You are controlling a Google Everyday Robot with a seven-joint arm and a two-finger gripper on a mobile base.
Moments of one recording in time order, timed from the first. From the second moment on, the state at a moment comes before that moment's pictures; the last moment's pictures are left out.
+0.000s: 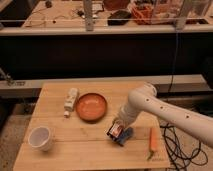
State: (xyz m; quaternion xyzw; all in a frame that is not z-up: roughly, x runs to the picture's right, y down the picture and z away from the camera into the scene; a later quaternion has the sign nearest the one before) arm 0.087 0.190 0.771 -0.22 -0.29 -0.39 0.84
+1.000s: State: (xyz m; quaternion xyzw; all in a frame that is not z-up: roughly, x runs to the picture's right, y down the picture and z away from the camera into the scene) arm 0.098 0.197 0.773 -0.23 -0.29 -0.38 0.85
